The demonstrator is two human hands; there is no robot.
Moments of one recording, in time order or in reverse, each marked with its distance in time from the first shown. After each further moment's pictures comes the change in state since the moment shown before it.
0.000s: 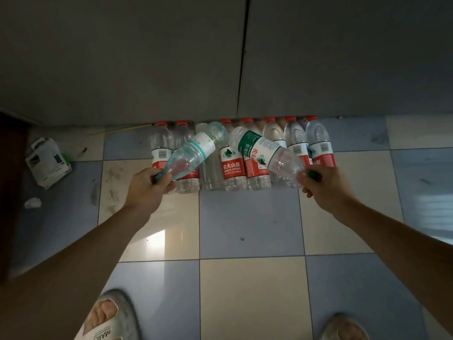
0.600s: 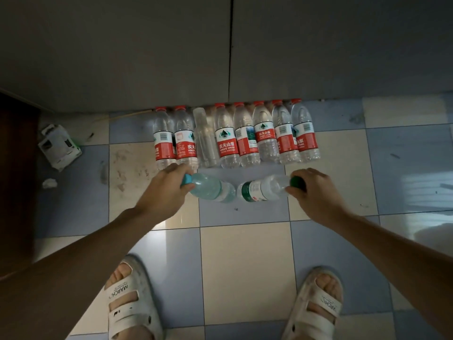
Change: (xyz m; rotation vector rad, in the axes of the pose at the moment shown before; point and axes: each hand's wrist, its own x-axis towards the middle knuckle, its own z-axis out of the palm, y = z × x) left_hand -0.108 0.048 -0.010 0.724 -0.316 0.414; right_hand -0.106 -0.015 -0.030 -0.329 -0.119 -0.256
